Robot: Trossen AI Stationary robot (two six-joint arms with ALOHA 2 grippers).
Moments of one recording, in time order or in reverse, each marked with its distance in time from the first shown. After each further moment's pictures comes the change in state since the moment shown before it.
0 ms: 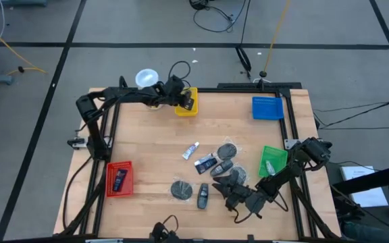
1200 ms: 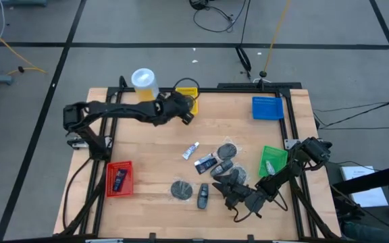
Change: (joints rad) left arm -0.322 -0.191 0.000 -0.230 -0.590 0.126; right arm -0.007 0.000 -0.004 0.001 -0.003 0.058
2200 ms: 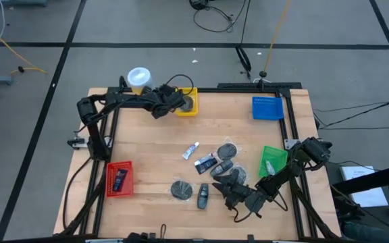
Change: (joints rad) left arm 0.221 0.180 -0.008 -0.206 -0.286 -0.112; right arm 0.000 0.000 0.000 -0.001 0.001 0.005
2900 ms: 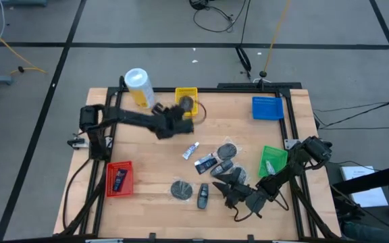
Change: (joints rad) left arm -0.349 0.000 -0.001 0.006 -0.026 -0.107; right arm 0.001 -0.033 -0.001 -0.003 0.048 0.110
